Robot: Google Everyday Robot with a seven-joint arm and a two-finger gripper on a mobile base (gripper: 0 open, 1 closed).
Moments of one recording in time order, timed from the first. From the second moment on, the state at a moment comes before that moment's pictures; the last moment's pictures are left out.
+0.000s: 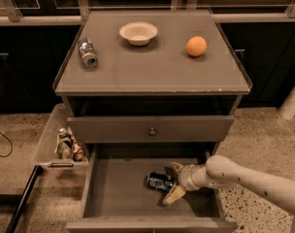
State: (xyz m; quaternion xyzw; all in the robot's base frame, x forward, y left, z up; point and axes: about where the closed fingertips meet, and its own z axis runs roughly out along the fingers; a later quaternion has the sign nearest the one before) arm 0.540 -0.118 0.377 -0.54 0.75 0.21 0.32
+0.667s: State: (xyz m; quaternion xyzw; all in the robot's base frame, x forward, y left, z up) arm 0.528 -0.135 0.391 -0.53 0.76 0.21 0.32
